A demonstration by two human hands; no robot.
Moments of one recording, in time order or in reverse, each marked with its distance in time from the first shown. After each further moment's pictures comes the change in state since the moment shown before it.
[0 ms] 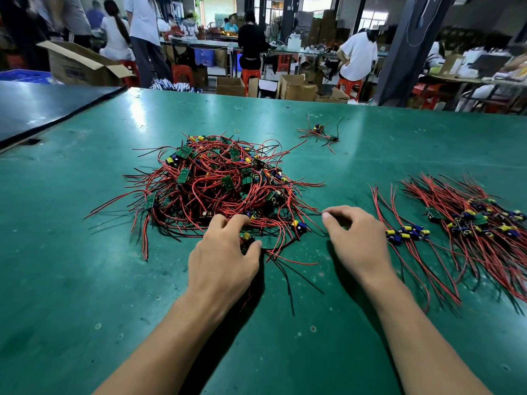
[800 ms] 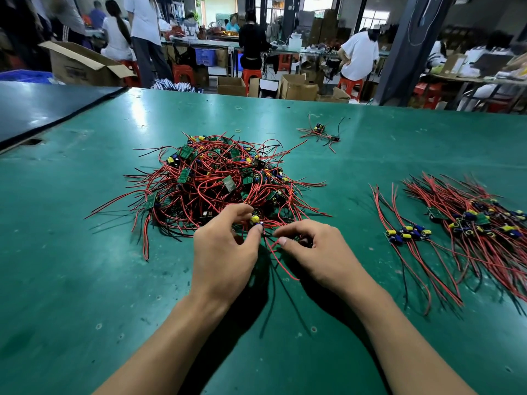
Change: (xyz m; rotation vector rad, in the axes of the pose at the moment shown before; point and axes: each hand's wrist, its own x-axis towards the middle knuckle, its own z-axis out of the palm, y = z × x) left_hand 0.003 0.005 0.001 -0.413 0.250 0.062; right_hand -0.024 -0.028 0.017 0.125 -0.453 -0.130
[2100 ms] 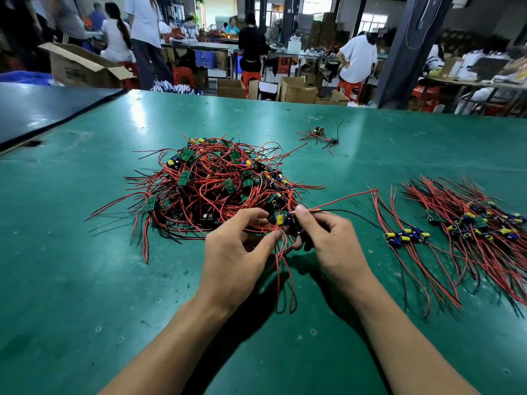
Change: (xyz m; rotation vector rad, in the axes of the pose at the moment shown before) left_hand -0.006 0.010 0.002 -0.247 -0.175 -0.041; right_hand 0.008 -0.002 0.000 0.381 0.227 0.044
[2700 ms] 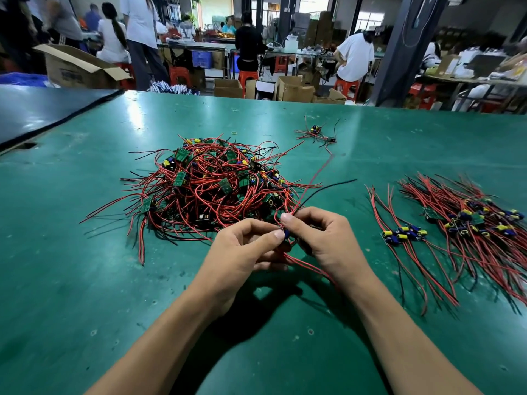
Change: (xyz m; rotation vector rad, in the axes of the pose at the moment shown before) left_hand 0.005 0.012 -0.003 -0.575 -0.283 -0.511; right_hand -0.002 -0.009 -0.002 0.172 -0.100 0.047
